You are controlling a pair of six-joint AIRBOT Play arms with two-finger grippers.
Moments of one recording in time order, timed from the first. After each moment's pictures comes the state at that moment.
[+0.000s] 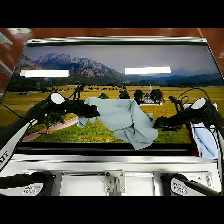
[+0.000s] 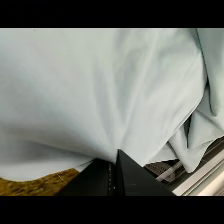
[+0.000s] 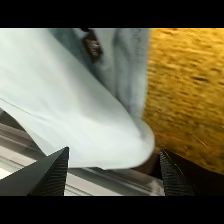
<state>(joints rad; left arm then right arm) -0.34 -1.45 1.02 0.70 -0.89 -1.27 -0.18 -1.33 0.84 -1.08 1.26 1.17</state>
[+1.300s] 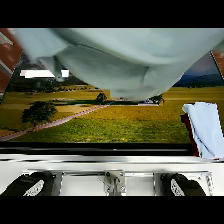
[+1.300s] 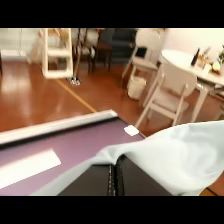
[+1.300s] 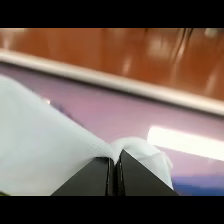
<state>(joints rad) -0.12 -0.90 1.79 0.77 -0.95 -1.29 -0.11 -0.83 1.86 -1.17 1.24 1.27</state>
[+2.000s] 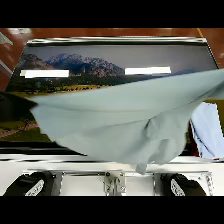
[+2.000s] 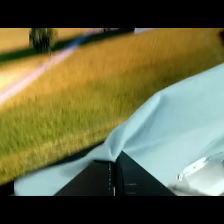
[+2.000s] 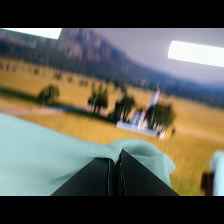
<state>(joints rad) -0.12 -0.80 1.48 1.08 -1.61 -1.50 -0.11 -0.89 1.95 -1.21 1.75 1.41</state>
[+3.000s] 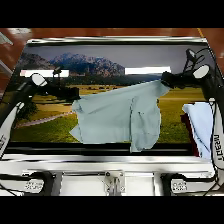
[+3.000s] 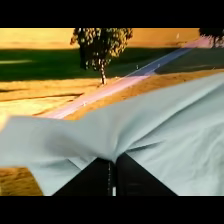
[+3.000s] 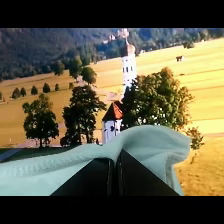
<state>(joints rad) -0.12 -1.56 1.30 1.01 -0.99 -1.43 -0.10 -1.54 1.40 -1.10 0.89 1.46</state>
